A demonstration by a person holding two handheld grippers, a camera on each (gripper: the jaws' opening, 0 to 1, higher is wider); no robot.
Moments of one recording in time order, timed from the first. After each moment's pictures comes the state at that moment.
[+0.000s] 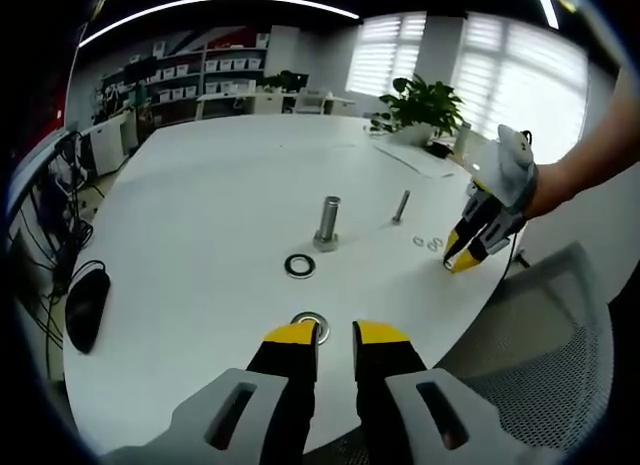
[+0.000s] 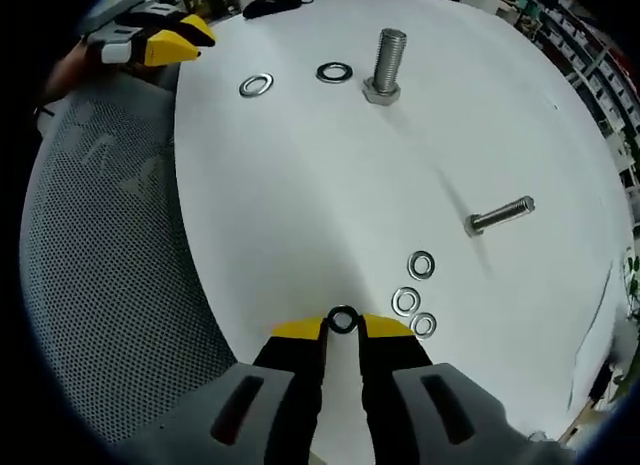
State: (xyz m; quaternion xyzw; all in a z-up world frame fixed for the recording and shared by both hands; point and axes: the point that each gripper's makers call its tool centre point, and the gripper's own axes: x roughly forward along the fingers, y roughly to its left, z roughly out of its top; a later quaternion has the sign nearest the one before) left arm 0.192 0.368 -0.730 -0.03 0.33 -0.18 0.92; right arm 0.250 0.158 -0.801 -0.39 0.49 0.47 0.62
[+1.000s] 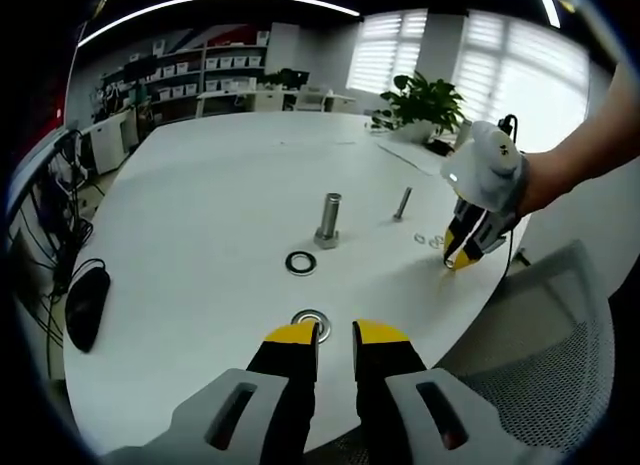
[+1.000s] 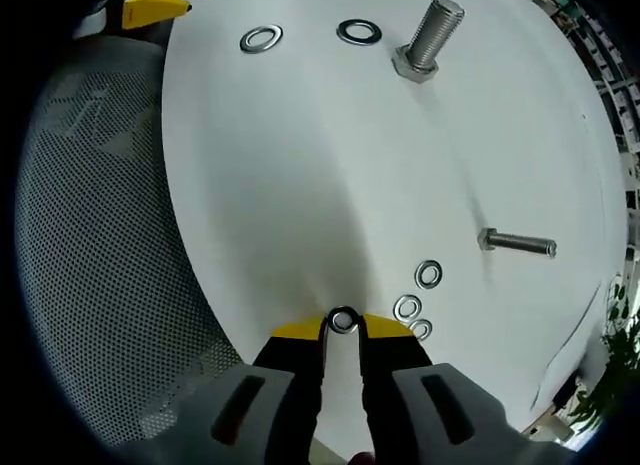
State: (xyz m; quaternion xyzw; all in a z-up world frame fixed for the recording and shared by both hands) left arm 0.191 0.368 -0.732 -0.03 0.34 -0.18 0.92; right arm 0.248 0.157 -0.803 -0.47 0.54 0.43 0.55
